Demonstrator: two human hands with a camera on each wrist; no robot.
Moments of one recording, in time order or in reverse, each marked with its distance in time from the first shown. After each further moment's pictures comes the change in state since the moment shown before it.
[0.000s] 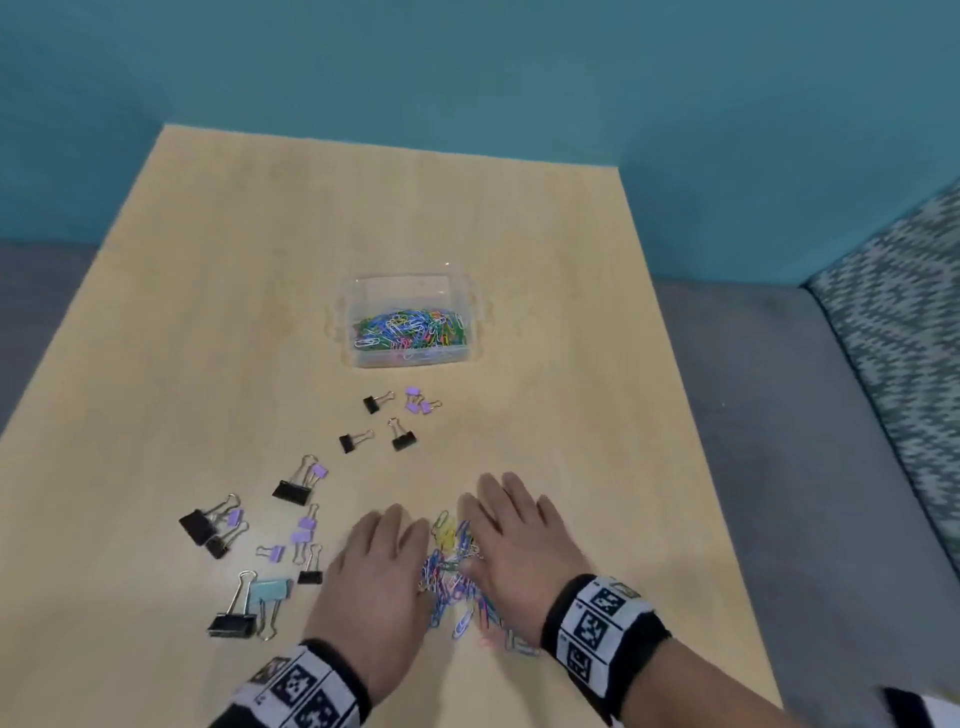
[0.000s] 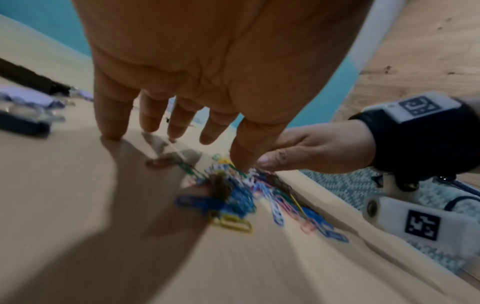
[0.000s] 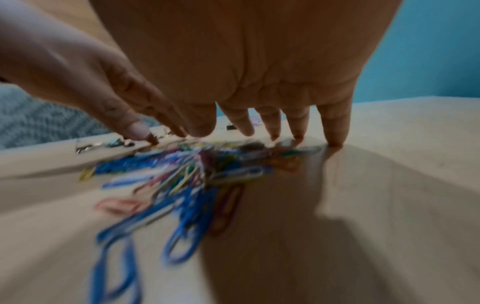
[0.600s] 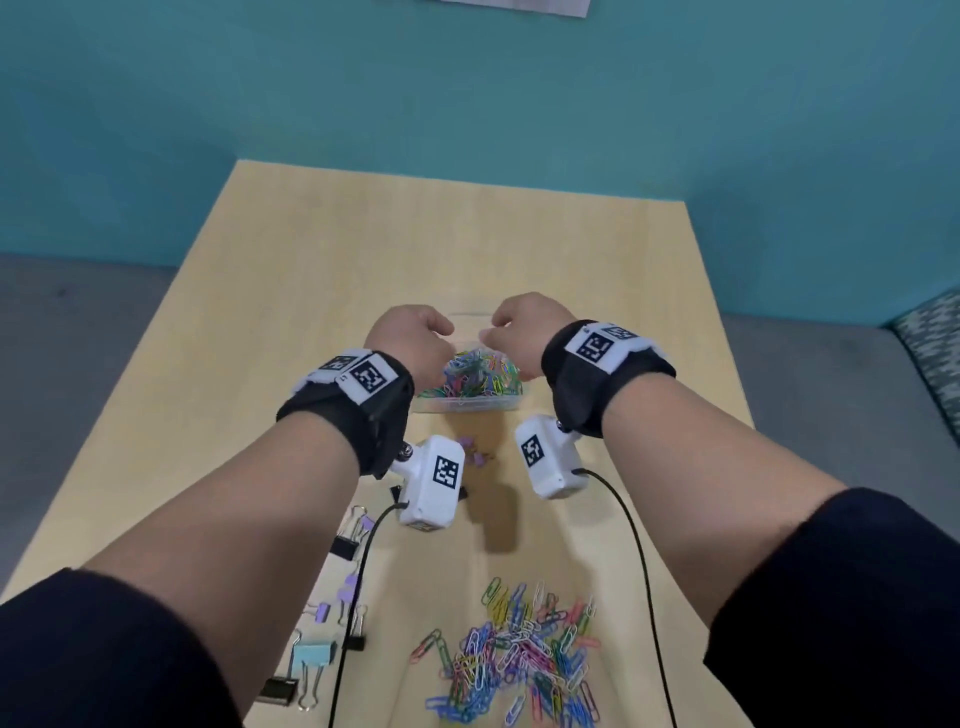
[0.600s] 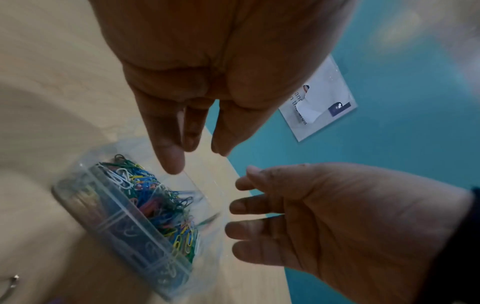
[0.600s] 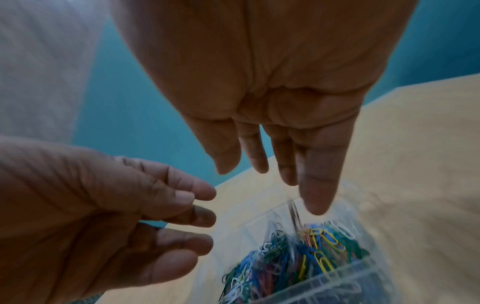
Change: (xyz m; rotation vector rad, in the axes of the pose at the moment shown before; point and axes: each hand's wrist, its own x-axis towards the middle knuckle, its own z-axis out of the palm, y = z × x) left_hand 0.198 -0.041 -0.183 -0.897 0.303 -0.330; right_hand 0.190 0.006 -0.211 0.473 0.160 0.218
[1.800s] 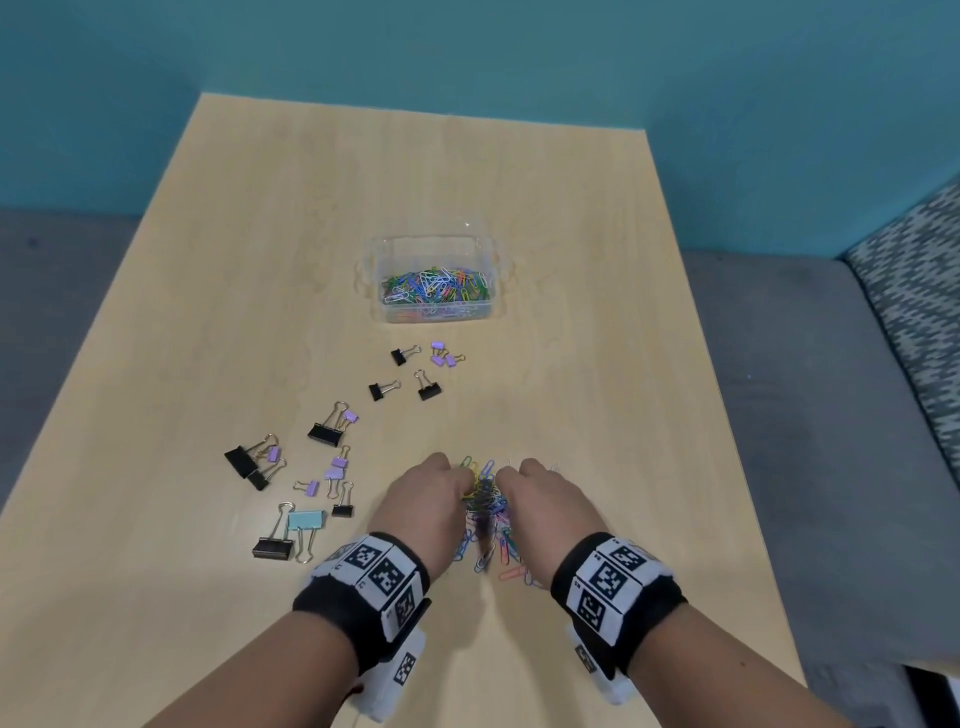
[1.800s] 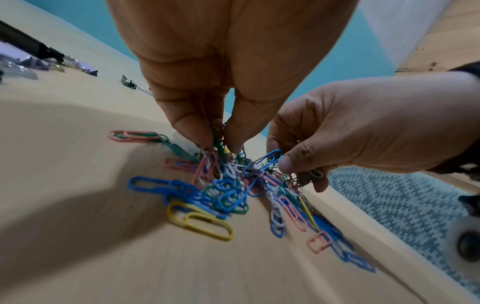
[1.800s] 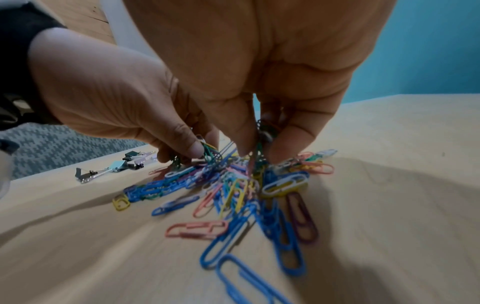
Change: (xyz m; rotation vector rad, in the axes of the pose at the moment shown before) left_hand -0.203 -0.133 0.081 0.785 -0.247 0.325; right_hand -0.230 0.094 0.139 -0.368 -0.110 -0.080
